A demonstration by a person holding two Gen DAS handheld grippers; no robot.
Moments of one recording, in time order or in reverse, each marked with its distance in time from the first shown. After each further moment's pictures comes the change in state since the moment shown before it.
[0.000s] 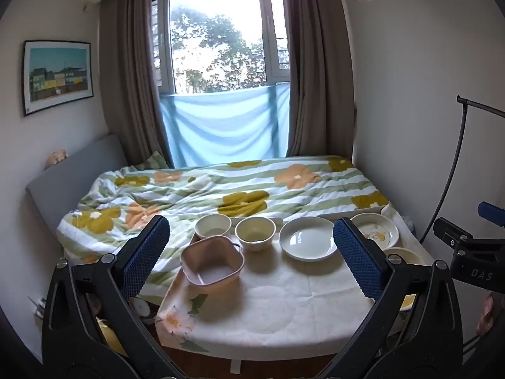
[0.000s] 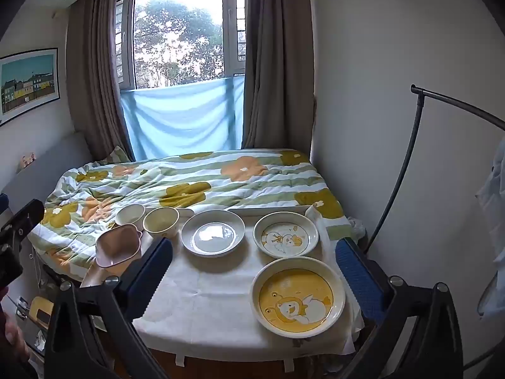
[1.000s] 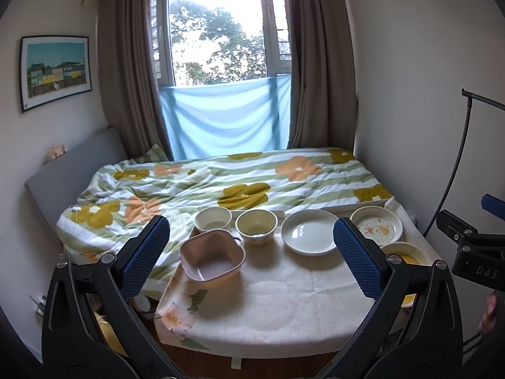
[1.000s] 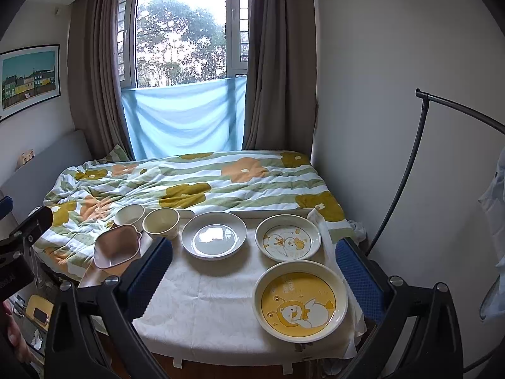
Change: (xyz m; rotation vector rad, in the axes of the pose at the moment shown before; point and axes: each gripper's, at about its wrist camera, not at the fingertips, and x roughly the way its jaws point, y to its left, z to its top) left arm 0.014 0.003 -0.002 0.009 0.024 0.008; right arm 0.010 0.011 0.004 -0.023 -0.001 -0.012
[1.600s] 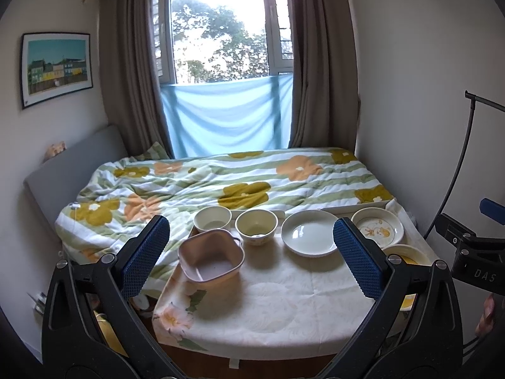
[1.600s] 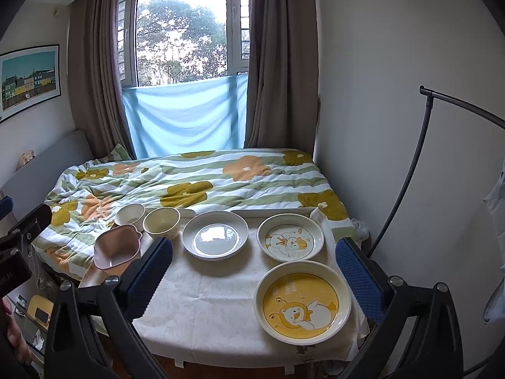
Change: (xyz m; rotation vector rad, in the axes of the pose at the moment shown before) left arm 0.006 0.000 0.002 -0.012 0.008 0.005; right arm 0.004 0.003 -0.001 0.000 0.004 0.007
